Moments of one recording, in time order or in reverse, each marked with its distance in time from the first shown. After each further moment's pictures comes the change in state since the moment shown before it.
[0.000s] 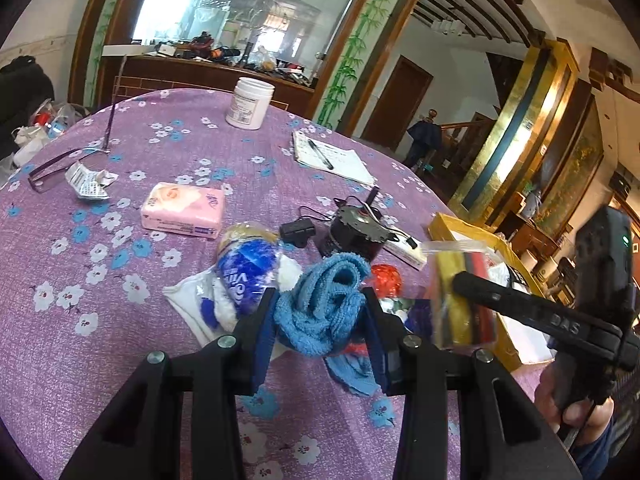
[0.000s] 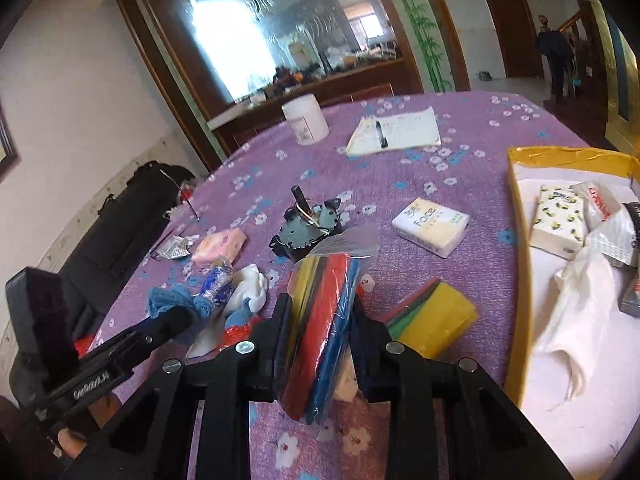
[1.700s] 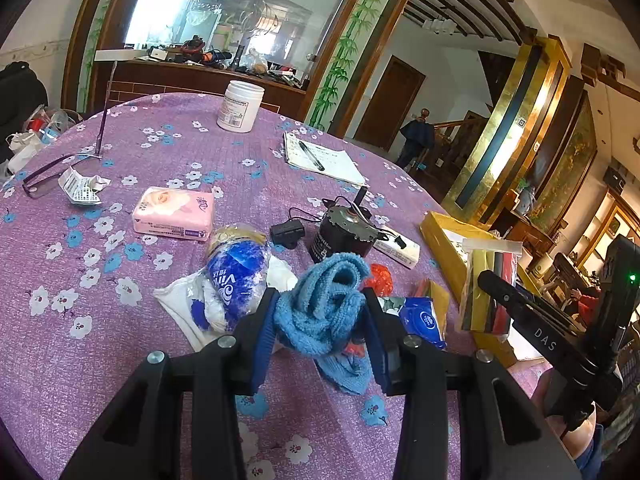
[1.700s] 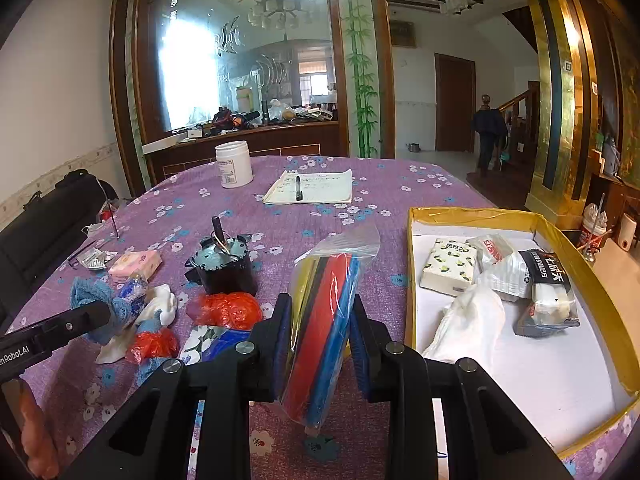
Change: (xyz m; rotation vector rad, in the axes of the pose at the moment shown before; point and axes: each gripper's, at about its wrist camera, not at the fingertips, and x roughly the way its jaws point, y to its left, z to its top) left arm 0.000 -0.004 -0.001 0.017 -0.003 -0.018; right arm -0.030 0.009 -0.018 -0.124 -0.205 -0.376
